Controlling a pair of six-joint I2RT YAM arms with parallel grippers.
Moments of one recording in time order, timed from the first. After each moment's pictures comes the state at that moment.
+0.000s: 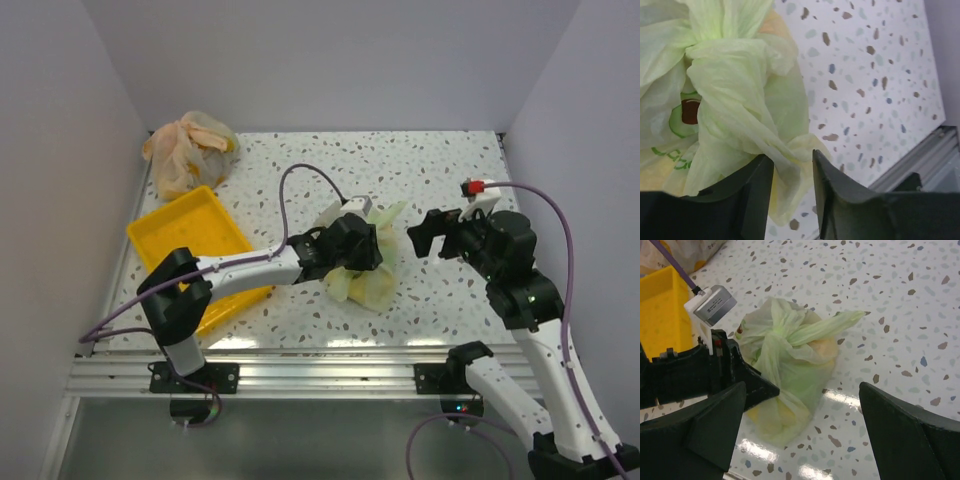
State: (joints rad) left arm -0.97 1.74 1.22 -0.15 -0.16 -0.77; right arm 0.28 0.70 0.98 -0.60 -0.07 0.18
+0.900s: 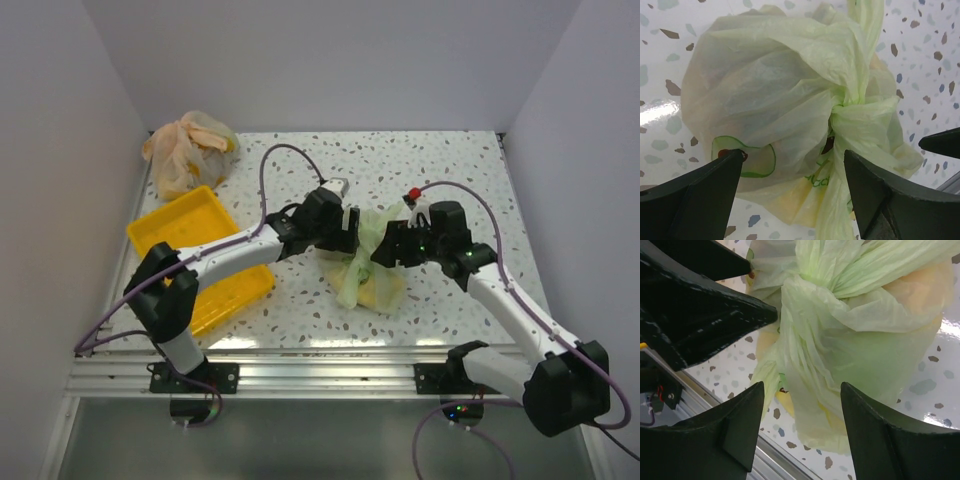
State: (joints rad) left arm -0.82 1.68 1.24 -0.28 -0.11 -0.56; right arm 0.33 1.08 0.78 -0.41 -0.39 0.32
